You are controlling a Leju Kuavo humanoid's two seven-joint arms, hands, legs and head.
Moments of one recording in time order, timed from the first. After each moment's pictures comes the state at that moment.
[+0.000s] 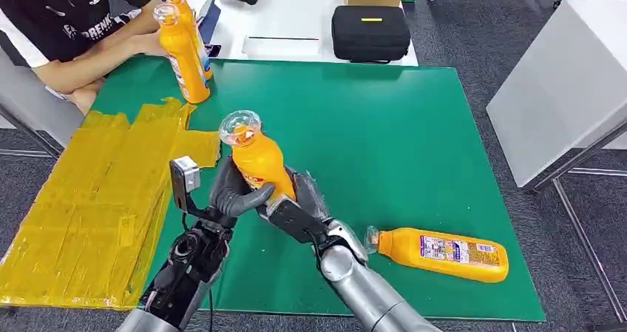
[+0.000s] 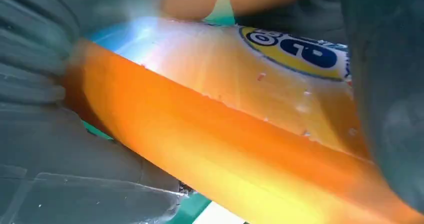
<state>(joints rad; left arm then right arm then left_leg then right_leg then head) -0.35 -0.23 -0.29 -0.90 0.17 -0.24 -0.53 -0.39 0.23 0.48 -0.75 0.42 -0.14 -0.48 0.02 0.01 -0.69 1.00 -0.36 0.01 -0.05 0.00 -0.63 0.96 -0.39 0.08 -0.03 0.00</state>
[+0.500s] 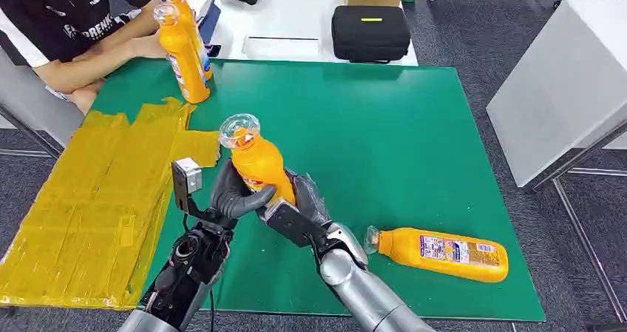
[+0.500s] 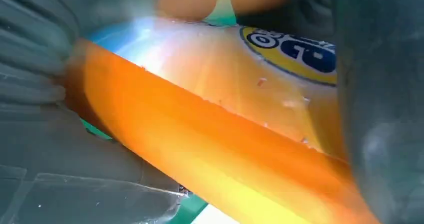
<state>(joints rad) -0.35 -0.23 -0.29 -0.90 0.16 -0.24 -0.53 -0.37 0.23 0.48 -0.76 0.44 -0.16 -0.47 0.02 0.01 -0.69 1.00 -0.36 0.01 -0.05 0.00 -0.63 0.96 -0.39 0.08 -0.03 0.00</state>
